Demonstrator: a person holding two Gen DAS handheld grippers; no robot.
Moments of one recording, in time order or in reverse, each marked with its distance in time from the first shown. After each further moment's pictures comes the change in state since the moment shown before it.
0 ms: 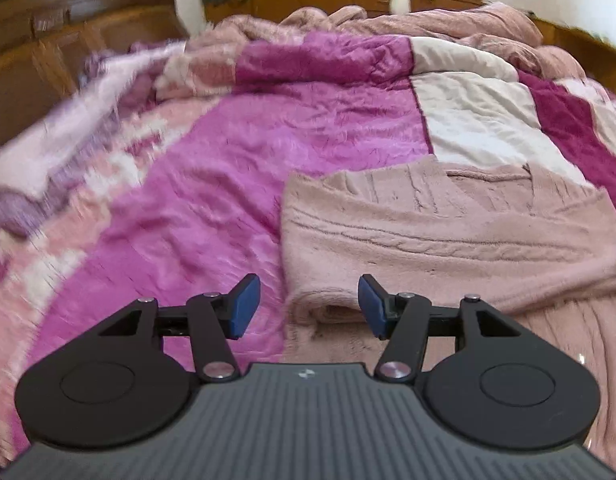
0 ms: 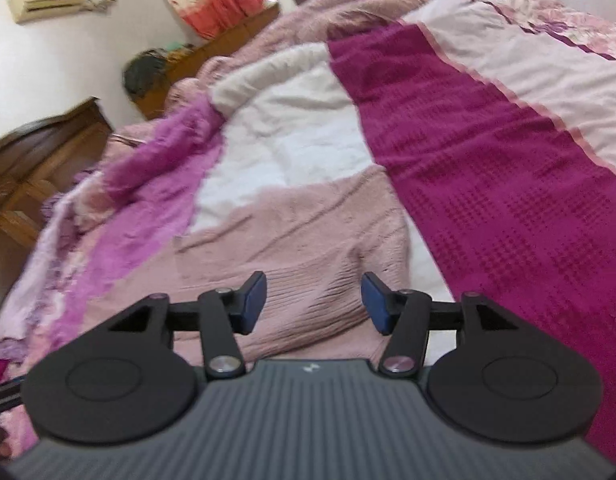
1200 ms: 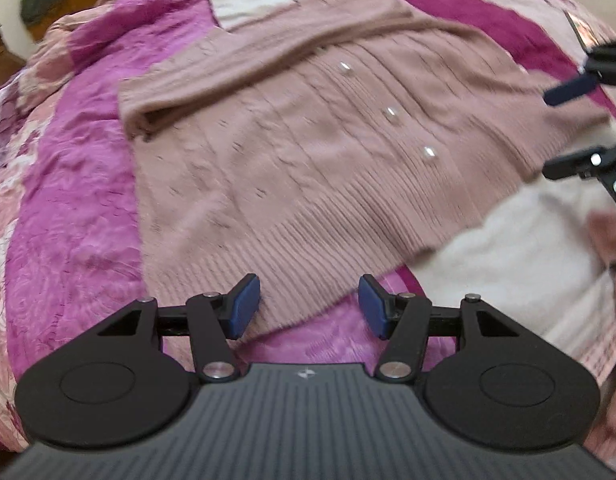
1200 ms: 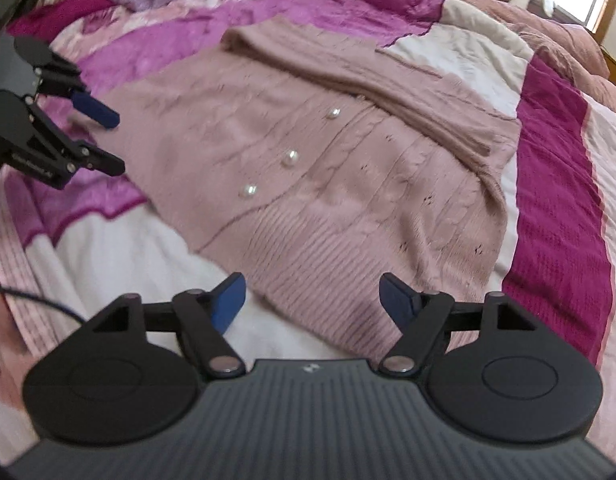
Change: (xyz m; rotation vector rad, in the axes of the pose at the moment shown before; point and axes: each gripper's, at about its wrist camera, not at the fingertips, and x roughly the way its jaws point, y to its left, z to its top) left arm -0.132 -0.055 -0.159 0.479 0.236 -0.302; right arm -0.139 0.072 -0.163 -0.884 0.375 0.028
